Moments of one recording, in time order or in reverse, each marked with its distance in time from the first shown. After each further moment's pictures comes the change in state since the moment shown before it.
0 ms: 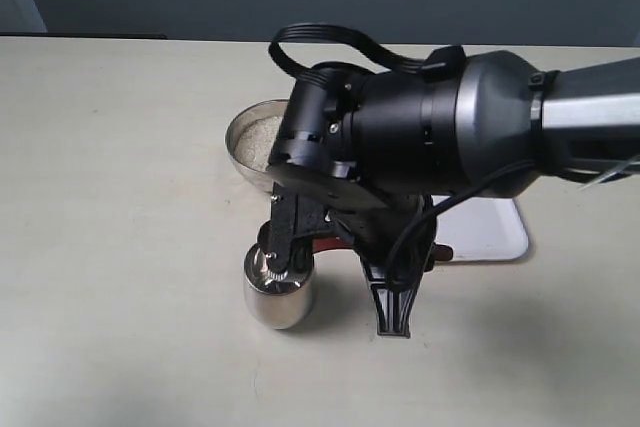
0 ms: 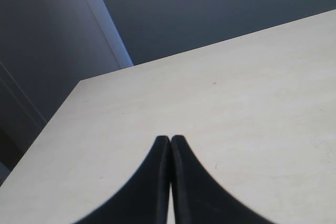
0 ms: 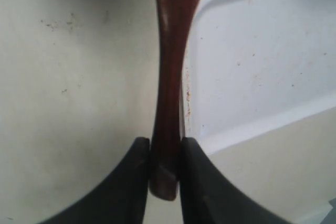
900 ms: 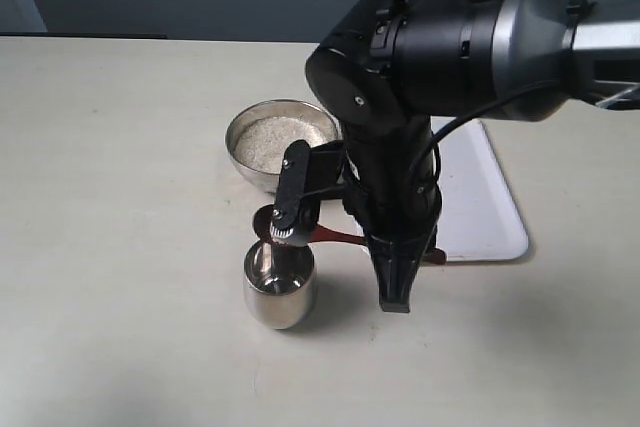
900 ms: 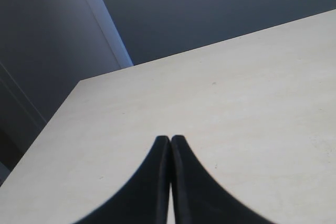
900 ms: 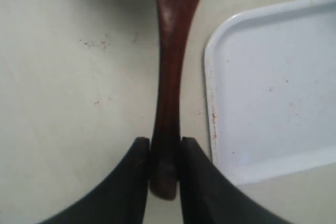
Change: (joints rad) left arm 0.000 0.000 0.000 0.000 0.000 0.000; right arm -0.139 0.000 -0.070 0.237 -0.002 -0.238
